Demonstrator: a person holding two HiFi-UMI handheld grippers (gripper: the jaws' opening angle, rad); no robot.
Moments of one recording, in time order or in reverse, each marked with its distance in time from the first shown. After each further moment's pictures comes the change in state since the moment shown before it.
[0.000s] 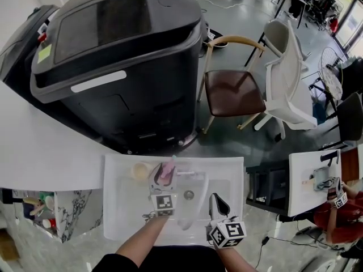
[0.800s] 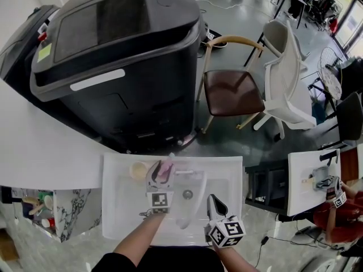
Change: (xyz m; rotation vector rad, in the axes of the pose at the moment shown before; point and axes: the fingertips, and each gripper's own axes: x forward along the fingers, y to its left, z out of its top) left arm 0.002 0.004 0.001 -0.038 -0.044 -0.038; right arm -0.003 0.001 -0.013 0.037 0.048 0.023
